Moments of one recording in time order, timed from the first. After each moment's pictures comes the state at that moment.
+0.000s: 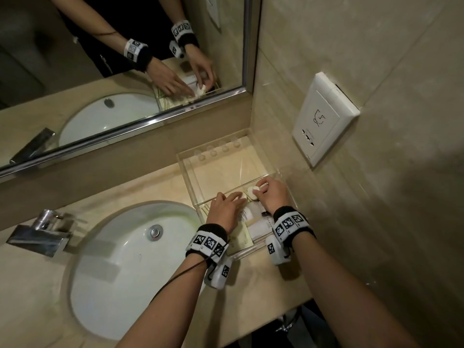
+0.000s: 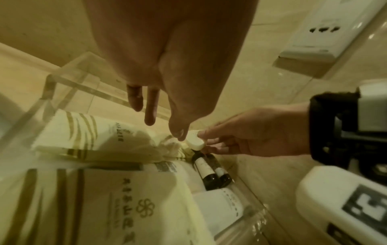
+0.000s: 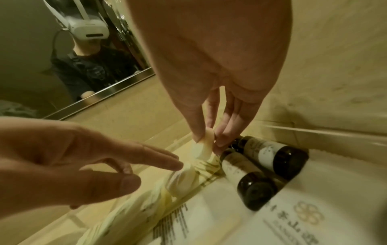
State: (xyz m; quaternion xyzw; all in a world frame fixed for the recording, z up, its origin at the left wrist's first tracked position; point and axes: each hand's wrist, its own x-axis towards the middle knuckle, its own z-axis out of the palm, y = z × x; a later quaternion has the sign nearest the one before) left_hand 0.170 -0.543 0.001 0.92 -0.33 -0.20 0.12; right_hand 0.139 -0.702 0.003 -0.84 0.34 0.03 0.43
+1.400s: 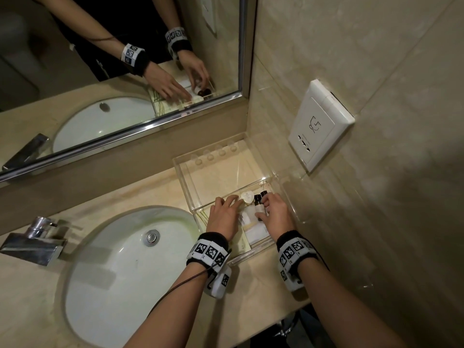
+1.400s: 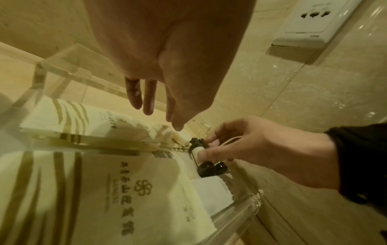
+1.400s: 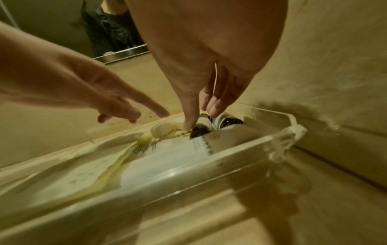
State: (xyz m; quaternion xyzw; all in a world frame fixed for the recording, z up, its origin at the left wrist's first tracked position) left_hand 0.163 -0.547 0.000 0.92 -0.32 -0.17 0.13; right_hand 0.093 -0.698 -0.021 -0.89 0.29 0.00 0.35
